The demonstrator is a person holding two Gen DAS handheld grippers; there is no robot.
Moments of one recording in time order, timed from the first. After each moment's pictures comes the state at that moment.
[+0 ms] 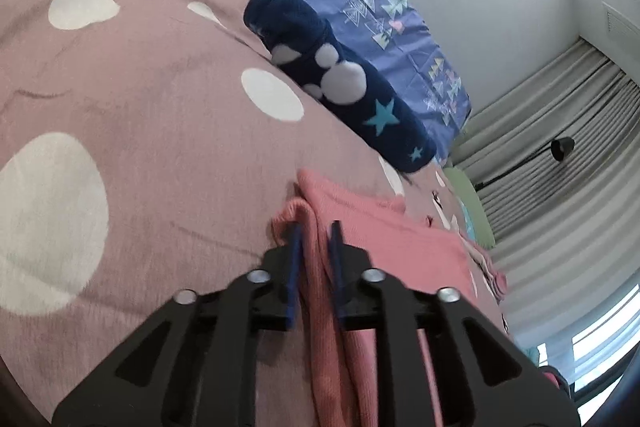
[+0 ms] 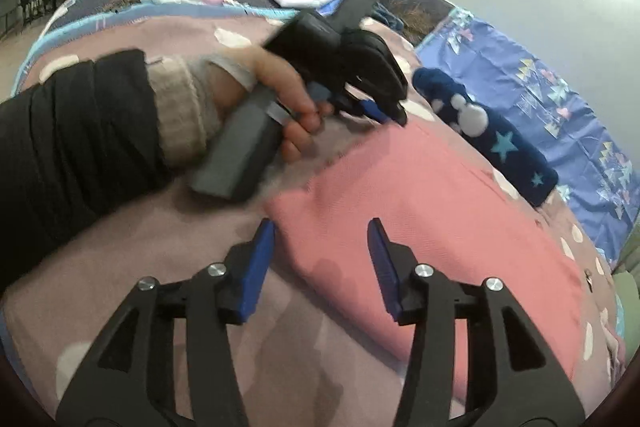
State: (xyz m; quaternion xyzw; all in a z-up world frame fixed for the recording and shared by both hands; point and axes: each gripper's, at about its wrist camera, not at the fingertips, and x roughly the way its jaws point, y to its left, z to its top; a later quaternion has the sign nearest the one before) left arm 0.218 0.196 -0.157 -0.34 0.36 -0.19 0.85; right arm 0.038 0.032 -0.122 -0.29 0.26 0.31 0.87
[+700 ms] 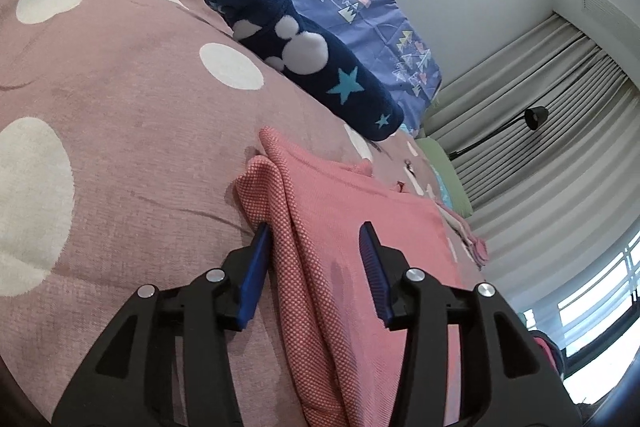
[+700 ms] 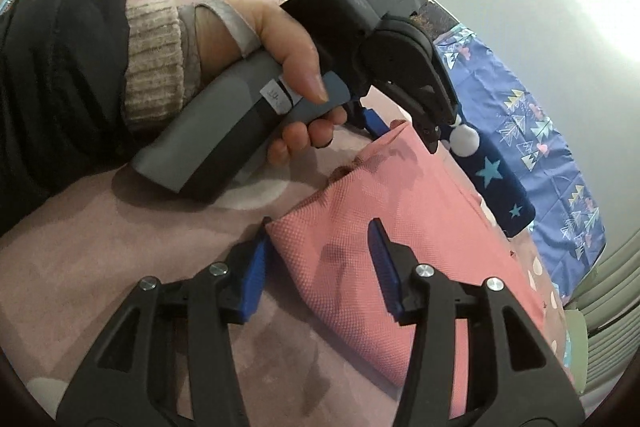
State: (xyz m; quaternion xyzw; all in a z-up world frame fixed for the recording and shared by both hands) left arm 0.209 0.186 -0.157 -0.33 0.37 -0.26 0.83; right arm 0.038 0.073 -0.146 -0.39 0.23 0.26 0.85
